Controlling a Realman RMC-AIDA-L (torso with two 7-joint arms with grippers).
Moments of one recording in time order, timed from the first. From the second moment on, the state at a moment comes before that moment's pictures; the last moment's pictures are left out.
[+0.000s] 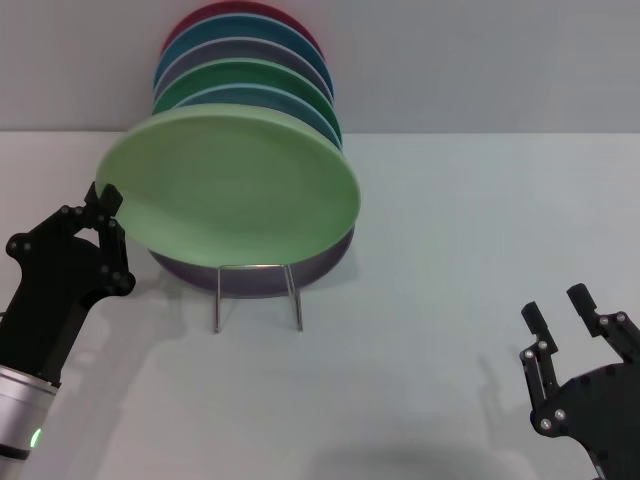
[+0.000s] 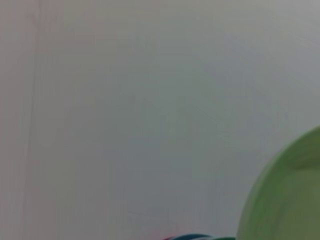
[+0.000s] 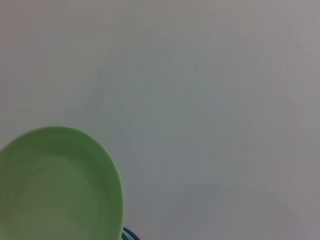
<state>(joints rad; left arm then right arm) -0.31 -2.07 -0.46 -0.31 2.16 1.53 -0.01 0.11 2.08 -0.09 0.58 -1.82 -1.79 -0.62</state>
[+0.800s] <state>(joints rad) -0.32 -2.07 -0.42 -0.26 2.16 1.39 0.02 0.11 2.09 -0.09 0.58 -1.82 -1.78 -0.62</state>
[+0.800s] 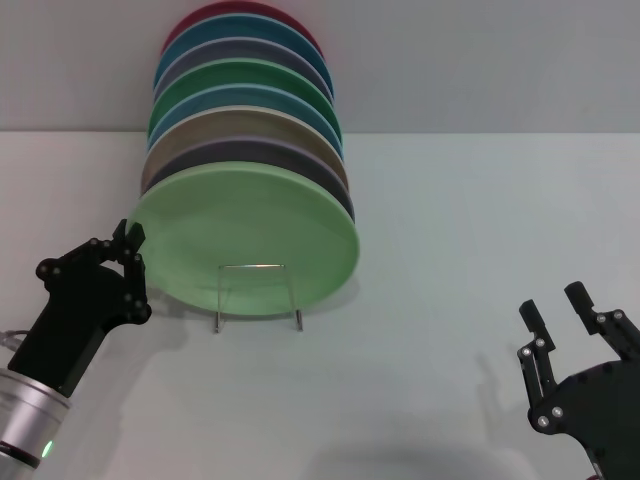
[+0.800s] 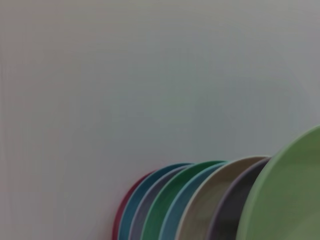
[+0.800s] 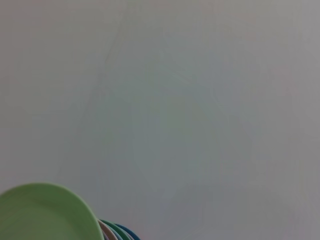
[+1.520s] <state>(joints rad) -0.33 -2.07 -0.42 -0.26 2.16 1.37 0.01 0.12 2.09 -0.09 0.58 -1.82 -1.78 -0.62</state>
